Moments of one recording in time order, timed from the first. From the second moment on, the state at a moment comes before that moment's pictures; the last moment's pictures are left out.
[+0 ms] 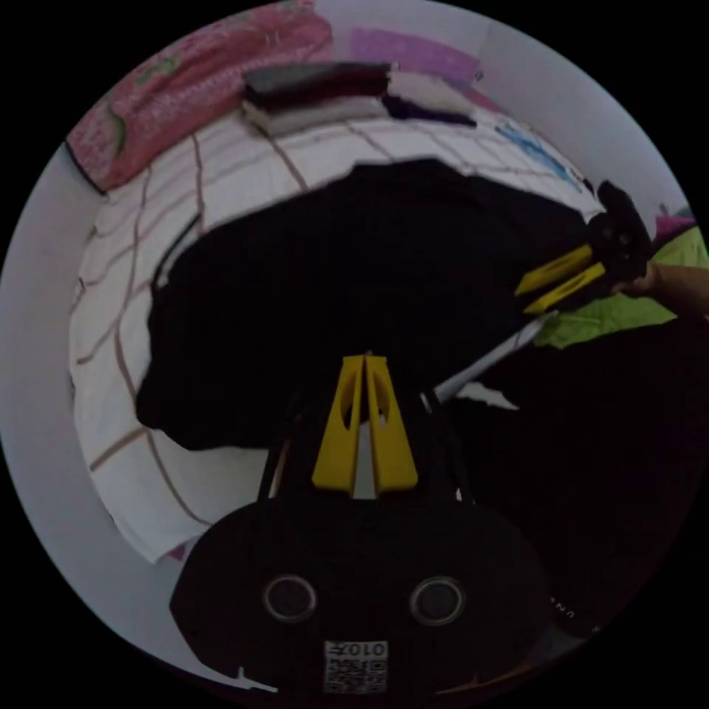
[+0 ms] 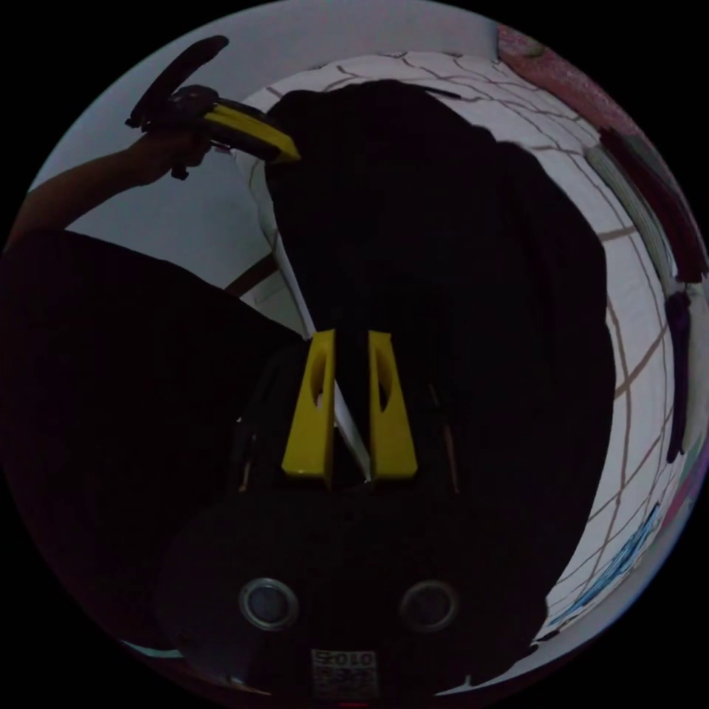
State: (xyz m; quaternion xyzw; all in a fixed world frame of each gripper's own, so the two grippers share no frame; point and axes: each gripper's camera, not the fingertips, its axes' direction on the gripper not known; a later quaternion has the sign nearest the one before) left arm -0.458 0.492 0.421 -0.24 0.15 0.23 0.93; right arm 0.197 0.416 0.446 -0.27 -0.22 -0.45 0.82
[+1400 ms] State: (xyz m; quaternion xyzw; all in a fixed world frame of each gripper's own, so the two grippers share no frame) left arm -0.299 0.334 0.318 -0.19 0.14 0.16 0.96; right arm 0.781 0.484 0.397 -0.15 -0.04 0.08 0.98
